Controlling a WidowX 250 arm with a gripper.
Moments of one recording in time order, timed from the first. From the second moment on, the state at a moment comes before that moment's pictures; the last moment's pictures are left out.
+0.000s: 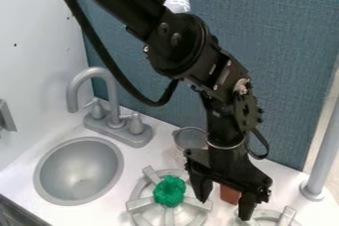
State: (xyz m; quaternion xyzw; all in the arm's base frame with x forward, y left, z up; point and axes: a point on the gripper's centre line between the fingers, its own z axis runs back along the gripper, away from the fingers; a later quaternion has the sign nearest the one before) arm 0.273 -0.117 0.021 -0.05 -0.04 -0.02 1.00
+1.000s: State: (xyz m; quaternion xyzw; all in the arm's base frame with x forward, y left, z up) arm 0.337 -0.108 0.018 -0.02 -0.06 0.00 1.00
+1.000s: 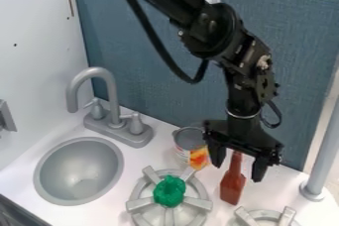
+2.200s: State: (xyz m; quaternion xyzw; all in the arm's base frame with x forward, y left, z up) arm 0.380 -0.083 -0.014 0.01 -0.03 0.04 1.00
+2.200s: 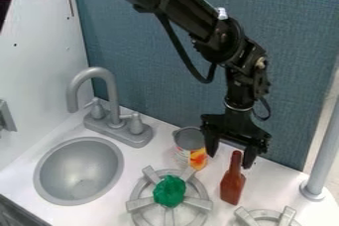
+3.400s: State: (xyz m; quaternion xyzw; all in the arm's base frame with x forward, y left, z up) arm 0.379 -0.083 0.000 -0.02 -0.03 0.04 1.00
